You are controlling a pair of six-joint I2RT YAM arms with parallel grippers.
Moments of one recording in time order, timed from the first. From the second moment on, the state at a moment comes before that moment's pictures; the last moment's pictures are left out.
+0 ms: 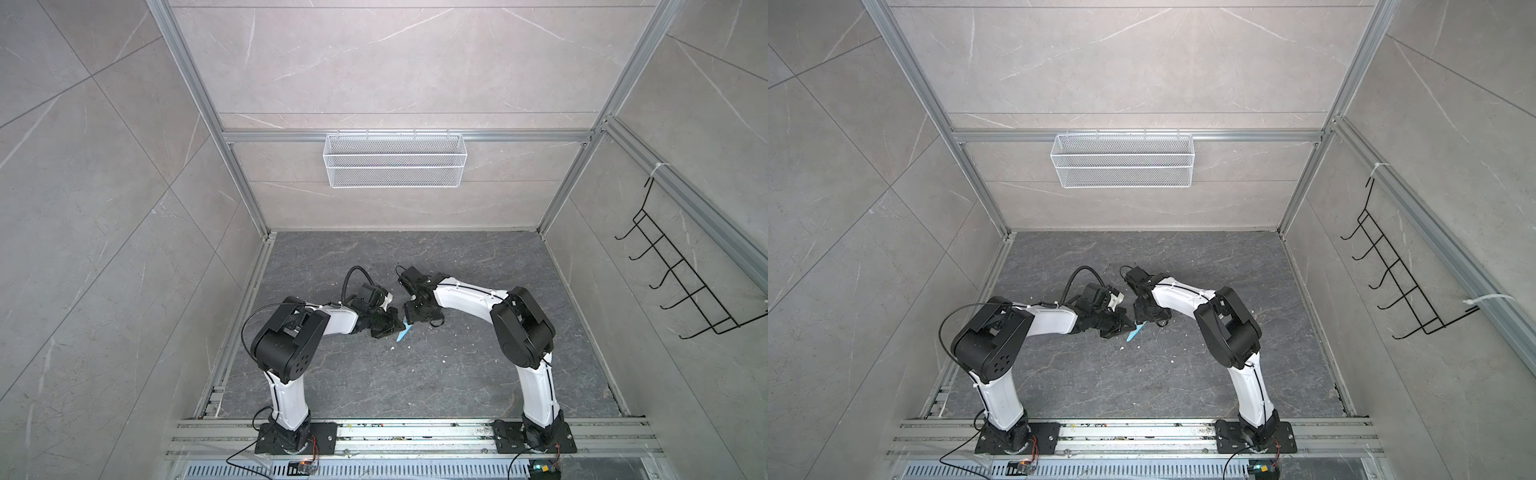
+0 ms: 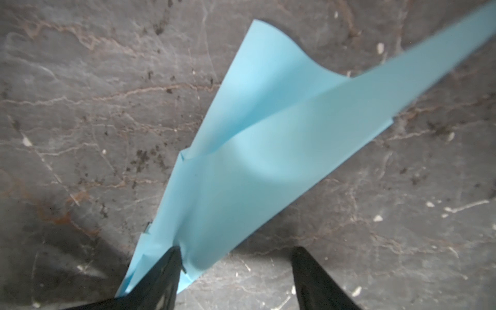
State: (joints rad) left arm -0.56 1.85 0.87 0.05 0.61 -0.76; right arm 0.70 2.12 1.50 -0.77 0.11 0.48
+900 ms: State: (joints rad) left arm -0.59 1.84 0.89 -0.02 0.50 -0.71; right arm 0.64 1.93 1.37 -0.72 -0.10 0.39
